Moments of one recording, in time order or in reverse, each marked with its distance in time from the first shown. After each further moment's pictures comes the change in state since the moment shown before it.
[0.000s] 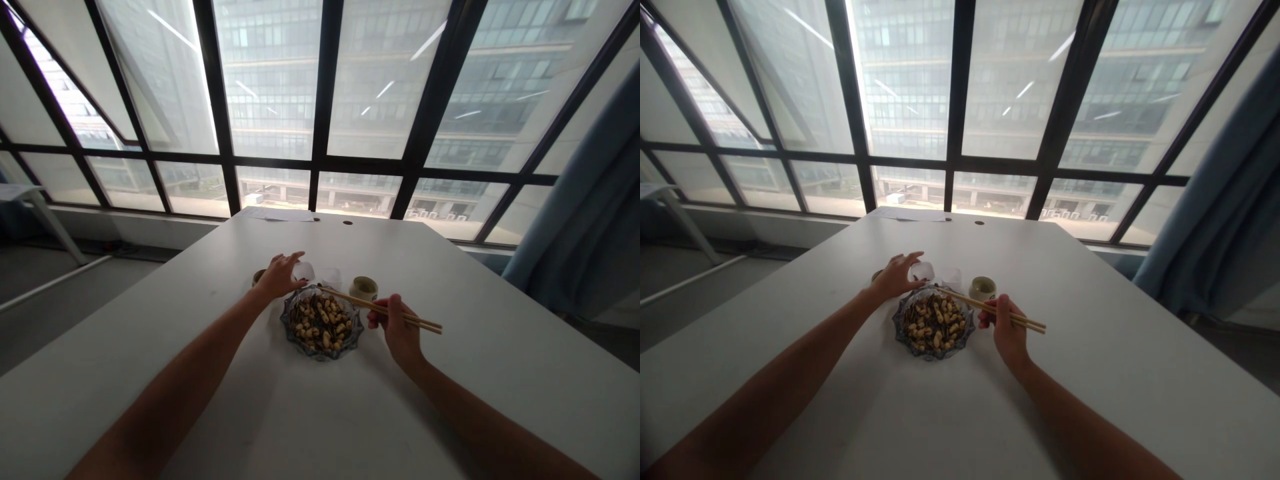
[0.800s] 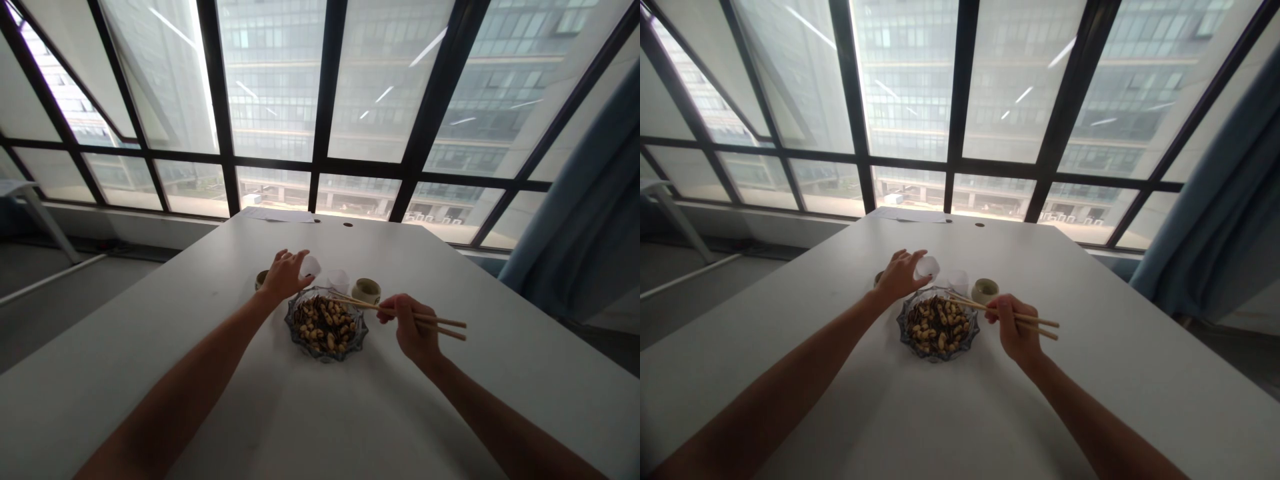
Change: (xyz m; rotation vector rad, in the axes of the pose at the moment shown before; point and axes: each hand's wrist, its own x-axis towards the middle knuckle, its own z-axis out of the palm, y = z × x) left_hand 0.002 0.024 -0.008 0.168 0.115 0.053; right_hand 0.000 -0.048 0.001 -0.401 -0.183 -0.357
